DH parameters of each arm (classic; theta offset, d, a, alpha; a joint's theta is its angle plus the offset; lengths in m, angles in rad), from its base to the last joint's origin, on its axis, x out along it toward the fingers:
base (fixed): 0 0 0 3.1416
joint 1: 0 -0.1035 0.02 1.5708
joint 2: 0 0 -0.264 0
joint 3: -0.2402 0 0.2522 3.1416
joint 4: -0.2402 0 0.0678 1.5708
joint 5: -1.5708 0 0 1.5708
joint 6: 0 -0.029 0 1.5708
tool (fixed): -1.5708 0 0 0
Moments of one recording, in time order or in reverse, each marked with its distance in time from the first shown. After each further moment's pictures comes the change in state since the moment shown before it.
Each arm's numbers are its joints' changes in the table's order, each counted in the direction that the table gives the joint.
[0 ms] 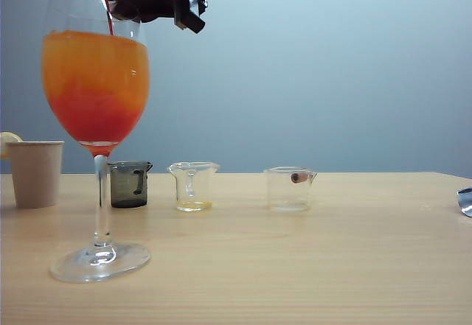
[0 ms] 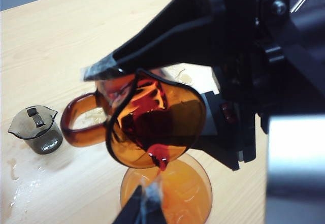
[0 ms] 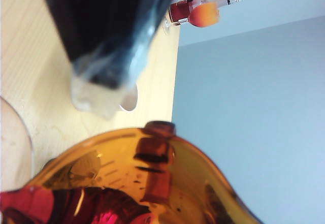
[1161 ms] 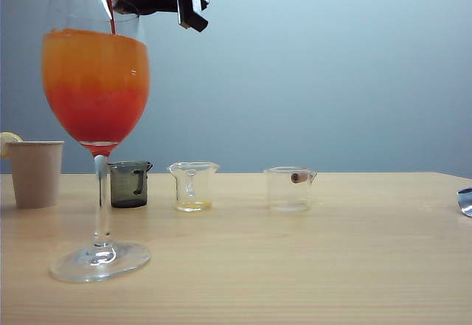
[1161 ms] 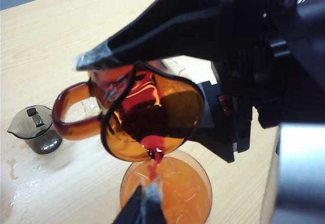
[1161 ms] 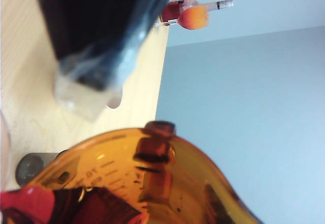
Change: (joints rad) left arm 0.000 0.002 0.000 0.000 0.000 0.000; right arm 0.000 0.000 0.000 0.035 0.008 0.083
